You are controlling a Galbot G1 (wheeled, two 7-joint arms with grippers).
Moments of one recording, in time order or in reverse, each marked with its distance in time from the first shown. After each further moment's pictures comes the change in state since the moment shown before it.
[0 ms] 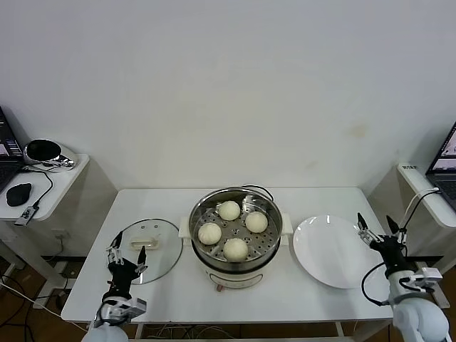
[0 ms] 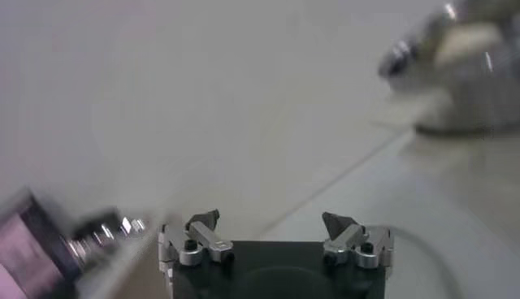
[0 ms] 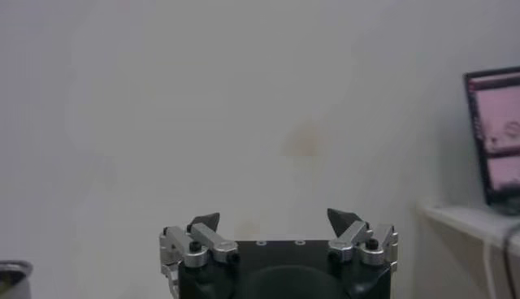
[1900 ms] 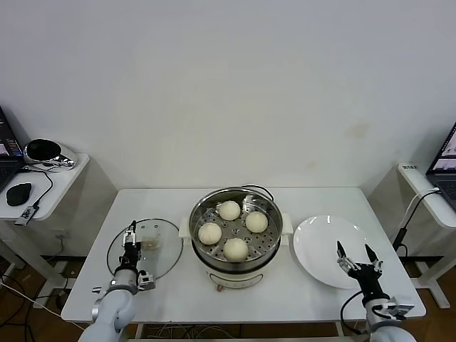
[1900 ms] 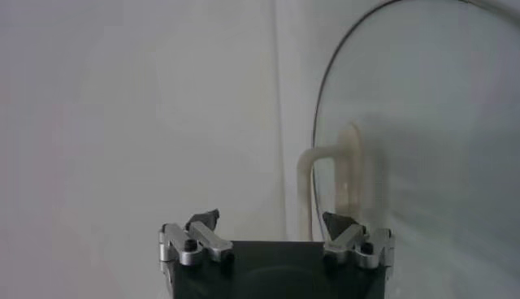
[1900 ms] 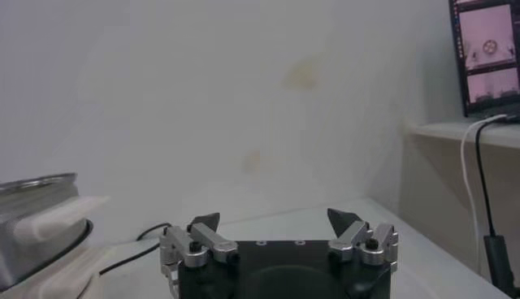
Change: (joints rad) left arm -0.361 0.094 0.159 0.477 0.352 0.118 -0.012; right arm -0.087 0.125 -0.068 -0.007 -0.112 0.031 0.013
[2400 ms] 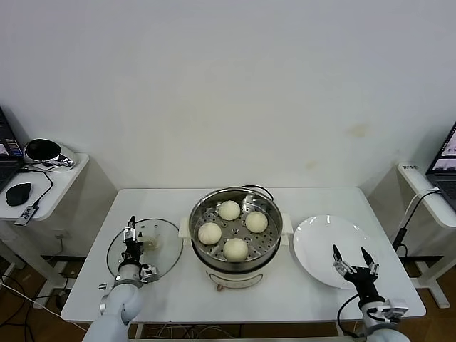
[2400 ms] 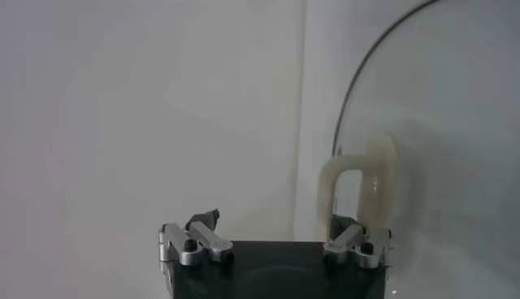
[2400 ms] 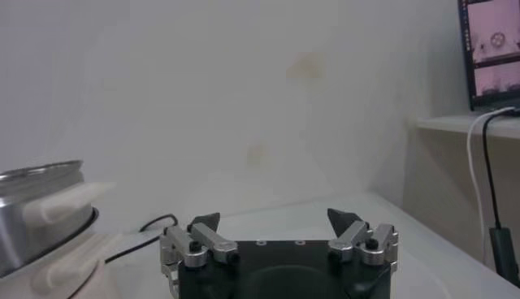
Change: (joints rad) left arm -0.067 -0.039 0.007 0.095 -0.069 0.011 -0.088; right arm -0.004 0.011 -0.011 -0.010 -0.026 0.004 0.001
